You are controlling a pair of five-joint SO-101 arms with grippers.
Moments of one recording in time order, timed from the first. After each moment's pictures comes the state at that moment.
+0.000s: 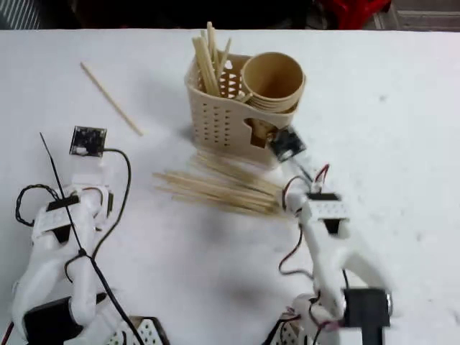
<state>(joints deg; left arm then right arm) -23.5 -20.5 64.3 29.6 -20.5 -6.1 -15.0 61.2 21.9 31.1</state>
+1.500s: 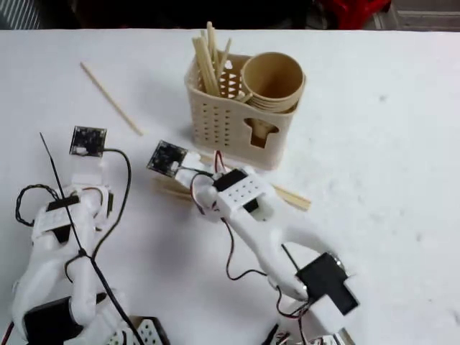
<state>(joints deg) -23.5 -20.5 64.3 29.6 -20.5 -38.7 1.4 33.8 41.7 34.1</state>
